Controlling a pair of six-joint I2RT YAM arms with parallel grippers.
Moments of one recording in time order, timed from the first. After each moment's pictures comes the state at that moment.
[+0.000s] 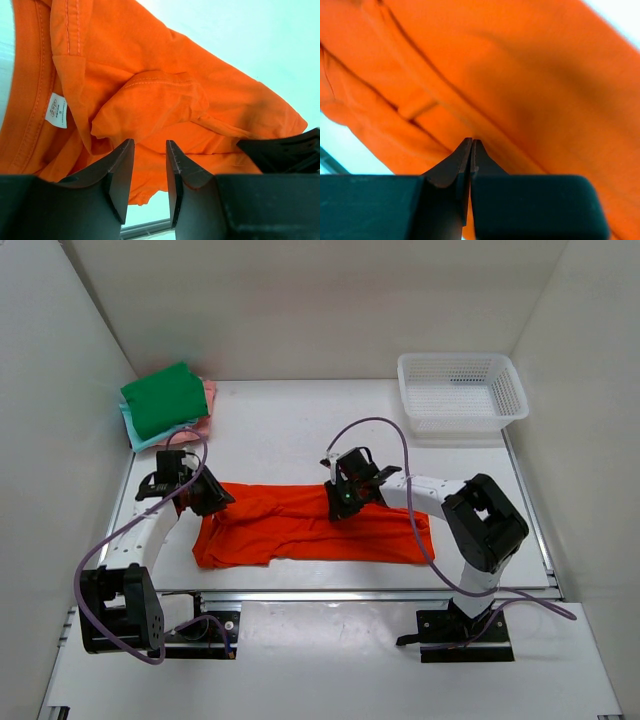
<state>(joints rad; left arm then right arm) 0.06 1.21 0.75 -0.49 0.31 -0.56 0.69 1.77 1.04 -0.25 -0.29 0.24</state>
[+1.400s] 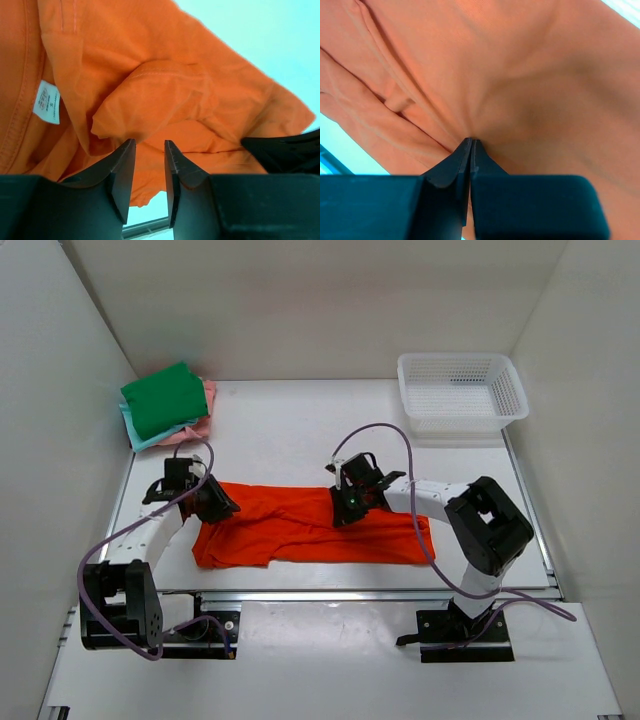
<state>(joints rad) 0.03 1.22 0.68 -0.44 0.34 -0.58 0.68 1.75 0.98 -0.23 -0.31 0.26</state>
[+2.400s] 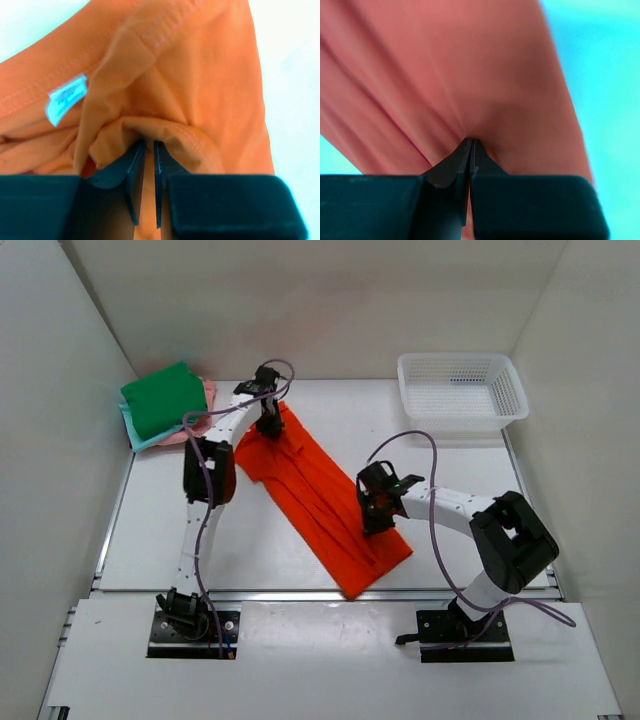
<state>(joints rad) -0.27 2.46 2.15 -0.81 -0.07 -0.47 0.62 1.60 0.89 -0.48 -0.05 0.49</state>
